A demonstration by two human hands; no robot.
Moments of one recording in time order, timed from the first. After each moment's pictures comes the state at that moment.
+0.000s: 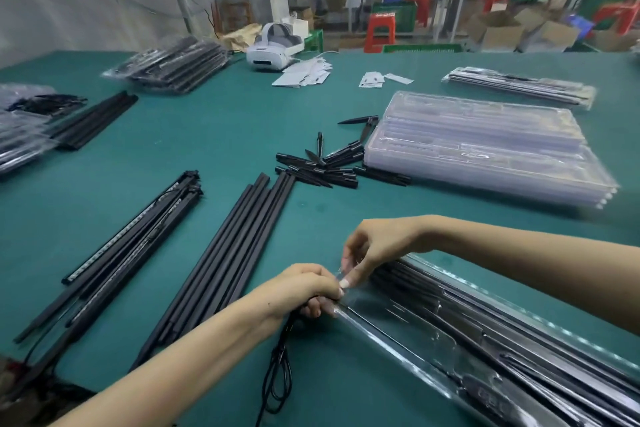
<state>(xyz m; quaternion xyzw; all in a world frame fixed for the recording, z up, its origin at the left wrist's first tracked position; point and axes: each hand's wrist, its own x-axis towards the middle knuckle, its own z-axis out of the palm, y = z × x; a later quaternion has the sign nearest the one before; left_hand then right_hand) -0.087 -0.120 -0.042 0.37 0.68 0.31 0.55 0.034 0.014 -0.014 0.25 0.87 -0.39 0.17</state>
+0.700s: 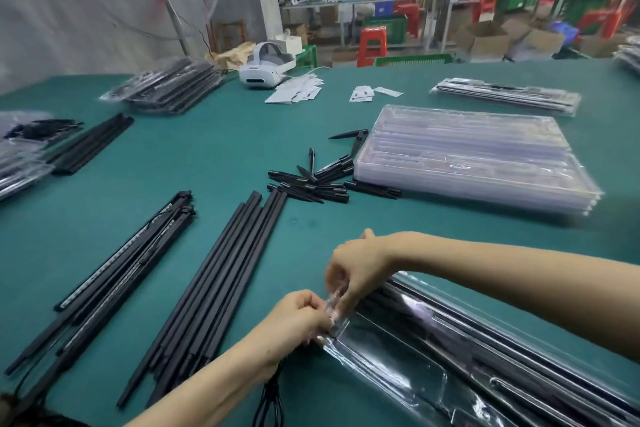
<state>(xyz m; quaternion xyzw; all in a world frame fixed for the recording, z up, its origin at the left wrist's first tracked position) -0.074 -0.130 -0.054 0.37 0.70 0.35 0.50 0.024 0.003 -0.007 0.18 0.94 -0.18 0.23</state>
